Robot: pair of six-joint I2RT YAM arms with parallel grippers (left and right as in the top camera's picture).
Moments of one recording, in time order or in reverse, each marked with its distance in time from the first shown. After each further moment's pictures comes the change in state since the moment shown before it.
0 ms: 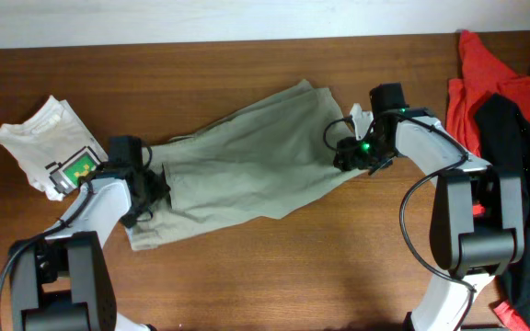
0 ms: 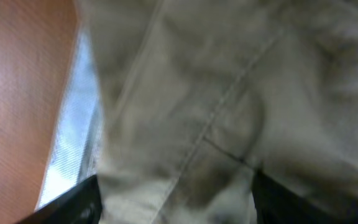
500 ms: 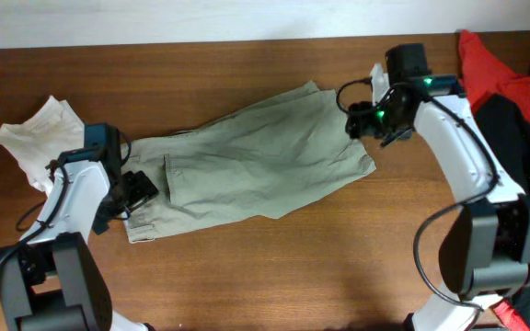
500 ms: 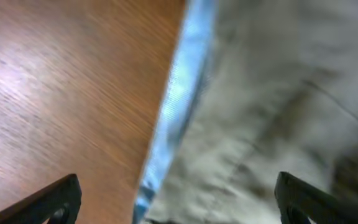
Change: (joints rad) left arm 0.090 0.010 0.183 -0.389 -0.010 0.190; right arm 0.000 -0.126 0.267 -0.223 0.116 0.109
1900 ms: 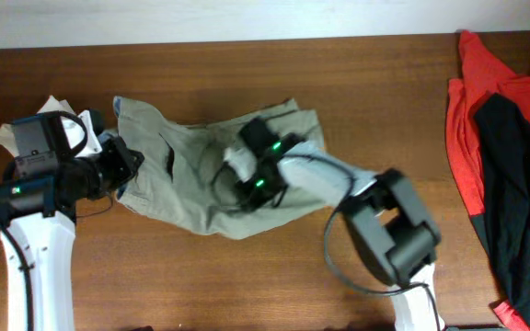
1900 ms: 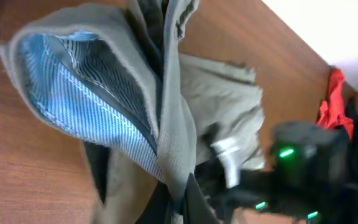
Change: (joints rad) left arm 0.068 -0.424 0.130 -0.011 0.618 0.174; right arm 0.595 0.280 -0.114 0.295 -0.285 -0.089
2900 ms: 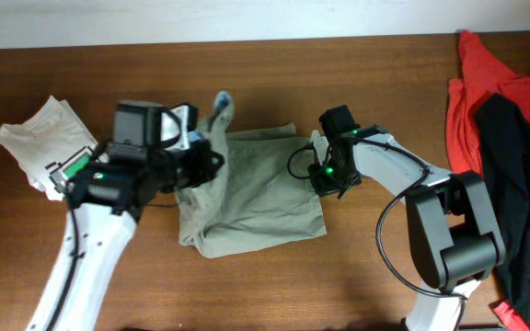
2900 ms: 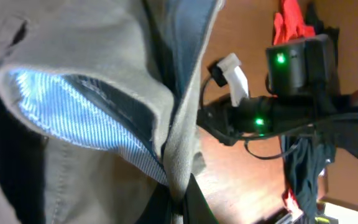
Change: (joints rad) left arm -0.439 0.036 0.002 0.094 -0.009 -0.108; right arm -0.361 -0.187 -0.249 -0.061 0.250 0.052
